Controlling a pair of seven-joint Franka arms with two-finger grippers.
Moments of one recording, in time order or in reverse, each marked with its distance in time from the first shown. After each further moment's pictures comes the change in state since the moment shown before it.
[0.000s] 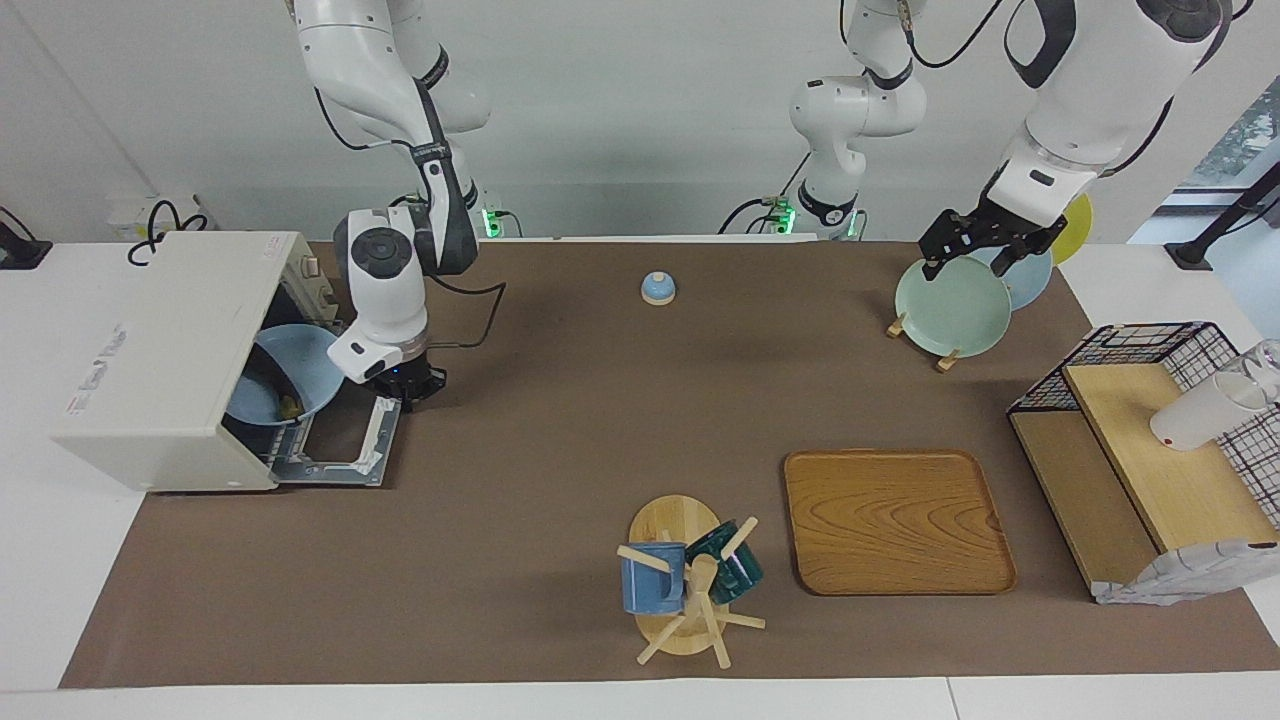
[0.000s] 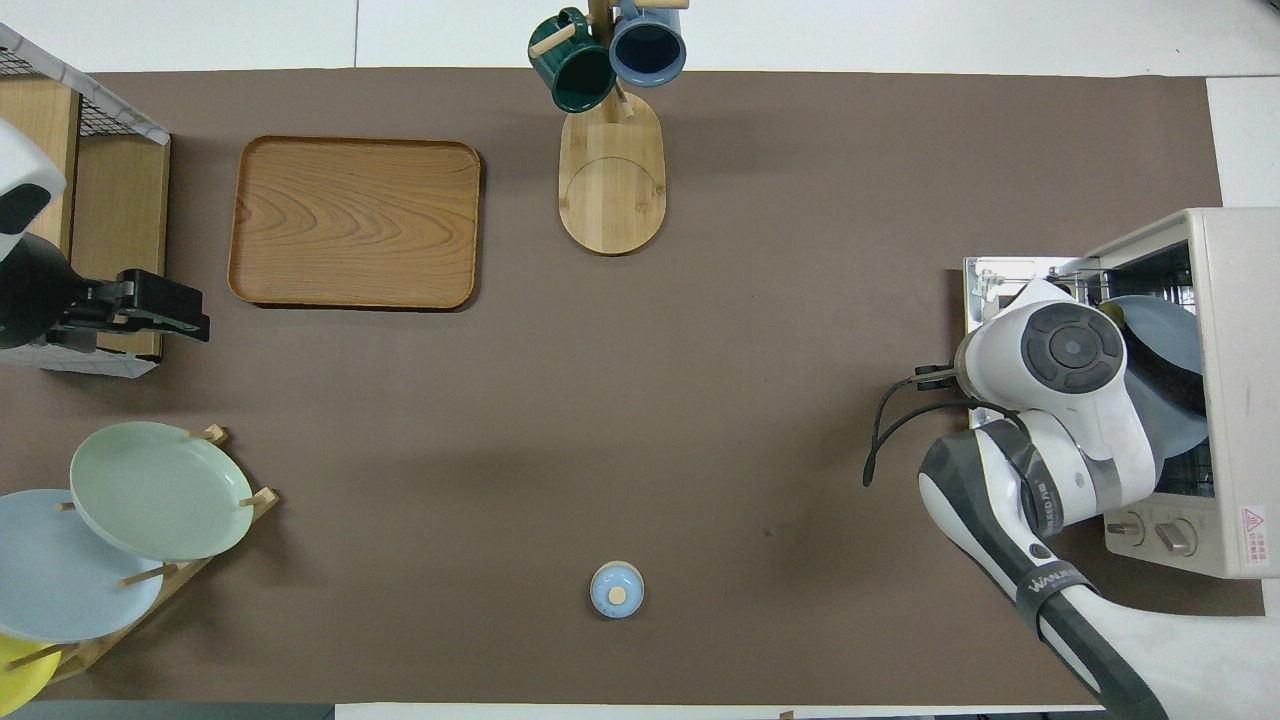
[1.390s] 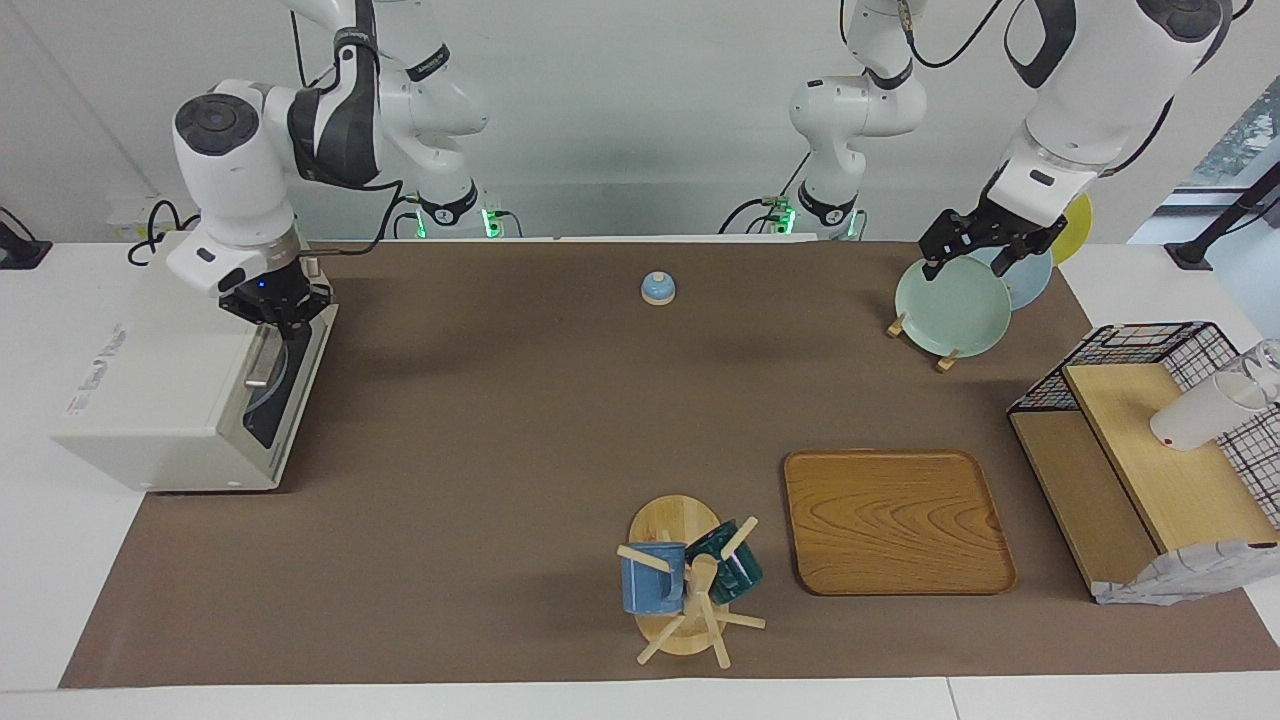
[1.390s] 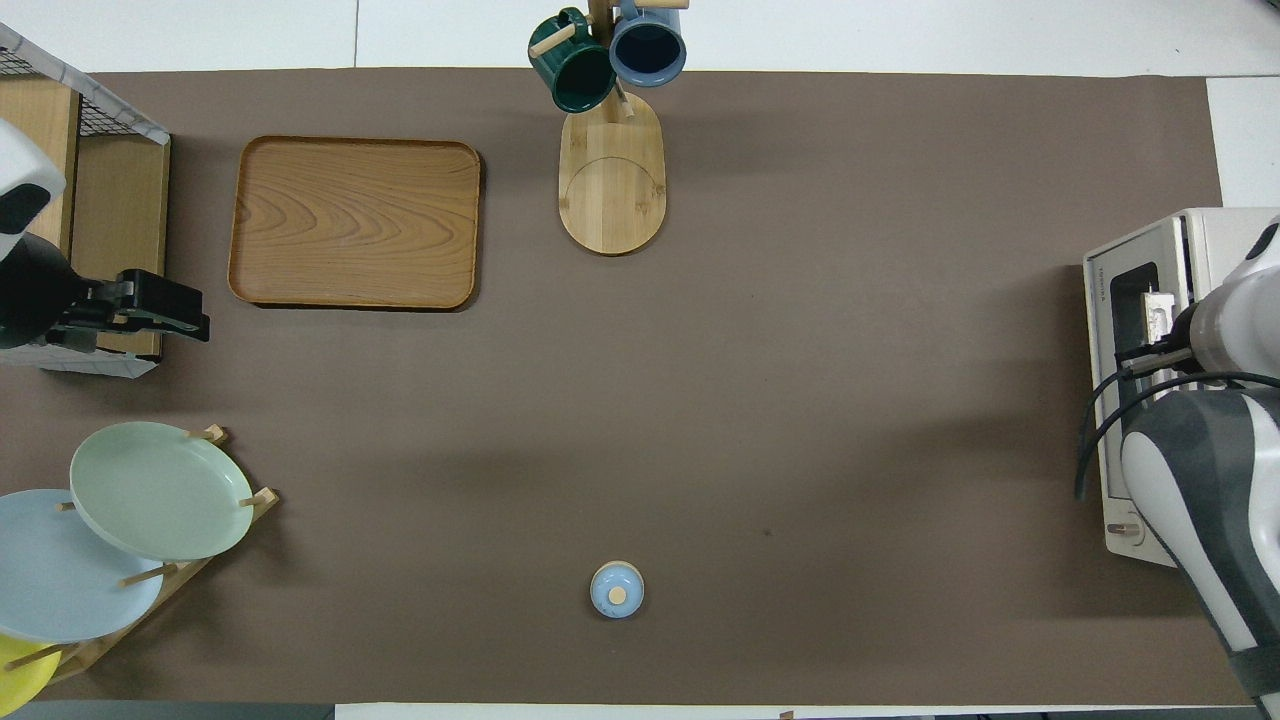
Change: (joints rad) left arm 0.000 0.000 0.000 0.000 0.000 0.000 0.000; right arm -0.159 -0.234 -0.006 0.302 0.142 -0.568 -0.433
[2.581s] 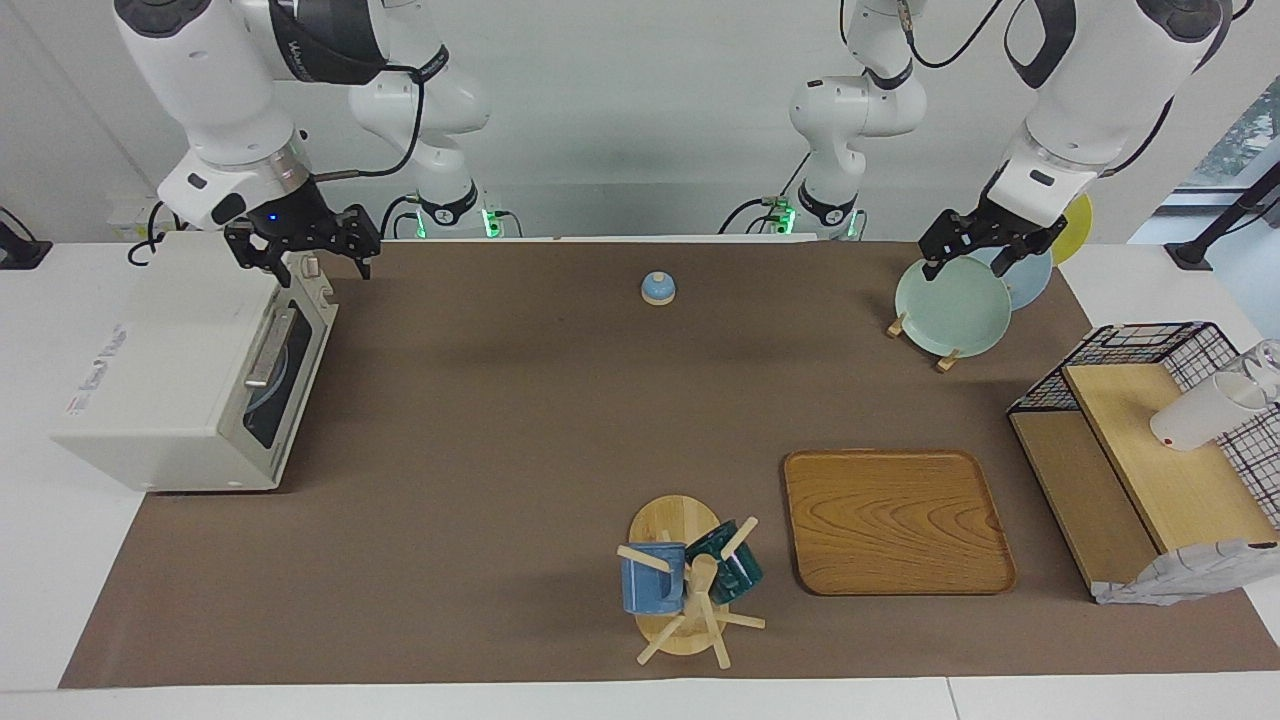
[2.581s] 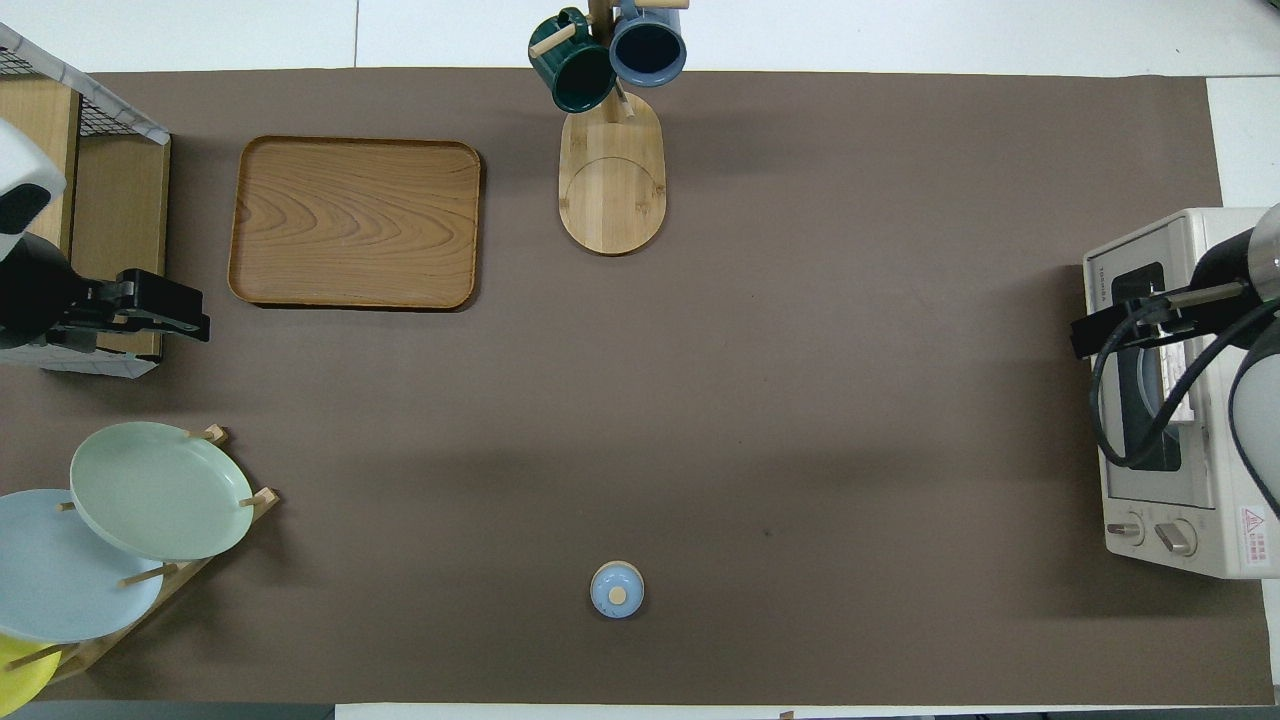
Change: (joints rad) left arm 0.000 0.000 0.000 0.000 0.000 0.000 0.000; right arm 0.175 0.070 -0.053 0.328 0.167 -0.285 0.088
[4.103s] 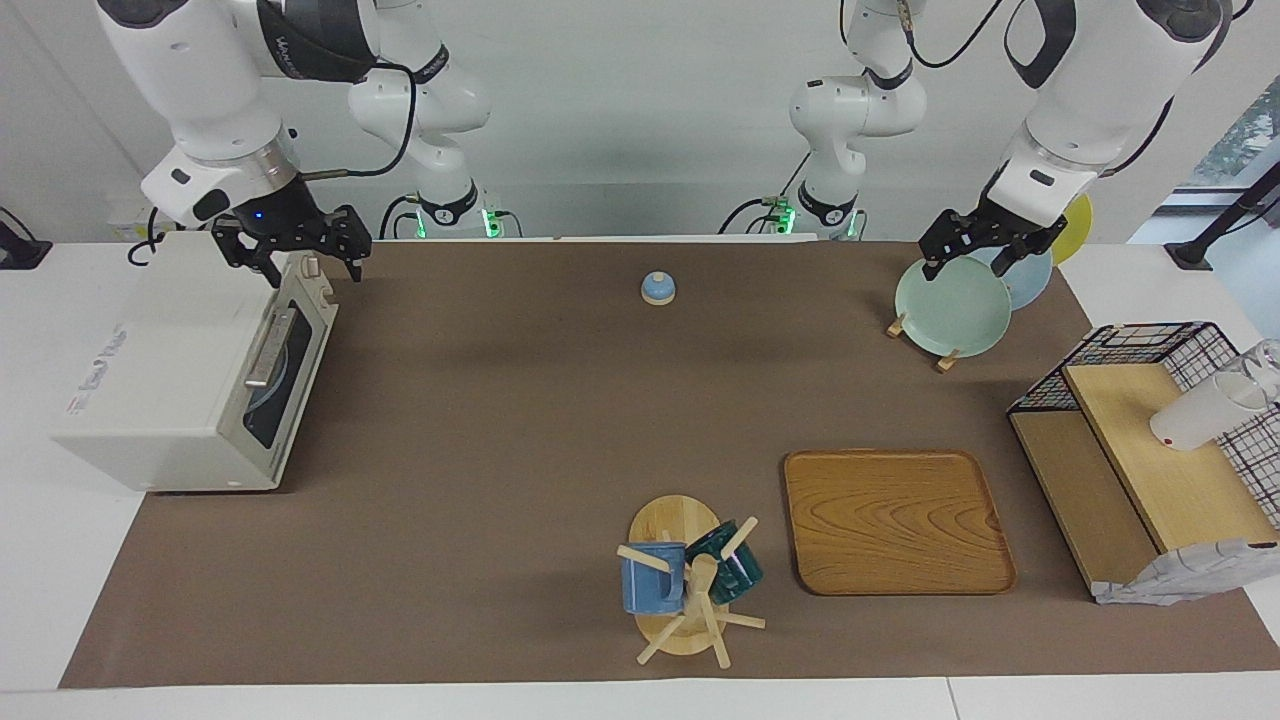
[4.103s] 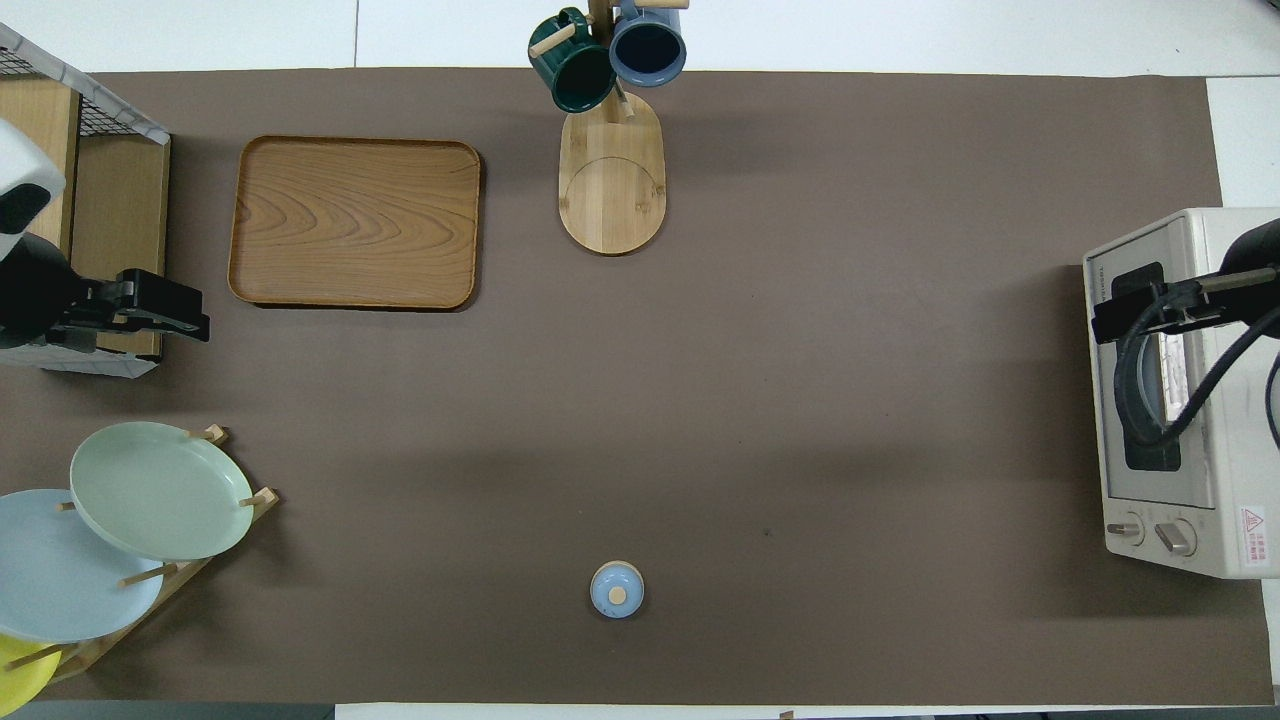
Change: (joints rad) left arm 0.000 0.000 0.000 0.000 0.000 0.000 0.000; right arm -0.020 0.007 -0.021 0.020 0.000 0.015 0.001
